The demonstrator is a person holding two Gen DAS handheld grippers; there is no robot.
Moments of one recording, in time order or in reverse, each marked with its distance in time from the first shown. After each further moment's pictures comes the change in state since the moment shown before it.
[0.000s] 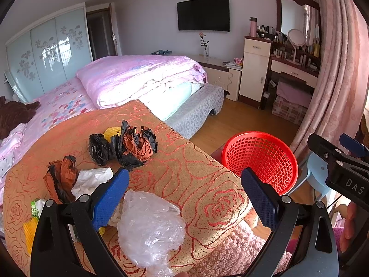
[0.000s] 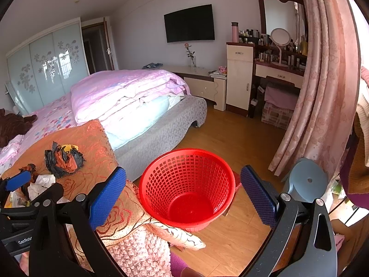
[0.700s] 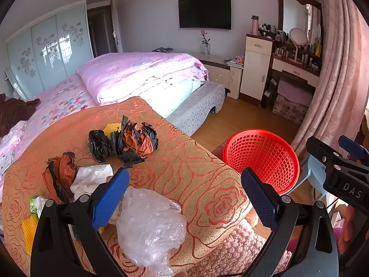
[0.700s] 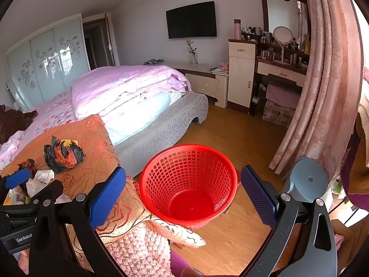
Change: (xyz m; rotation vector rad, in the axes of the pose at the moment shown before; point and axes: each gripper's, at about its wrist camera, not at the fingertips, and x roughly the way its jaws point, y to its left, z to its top) left arm 0.004 0.002 -0.005 -0.012 0.018 0.003; right arm 0.007 0.005 -0.008 -0.007 0.031 0.007
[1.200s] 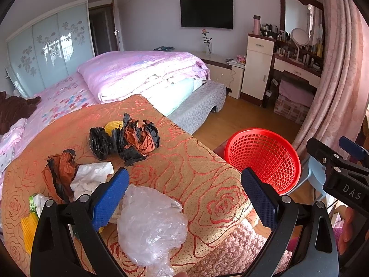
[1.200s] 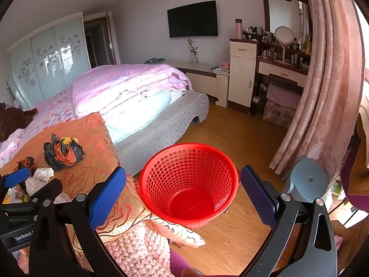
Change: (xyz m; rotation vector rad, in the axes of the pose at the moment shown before) left arm -0.001 0.001 0.000 -0.009 0.006 0.004; right arm 0.001 0.001 -0.001 -0.003 0.003 0.001
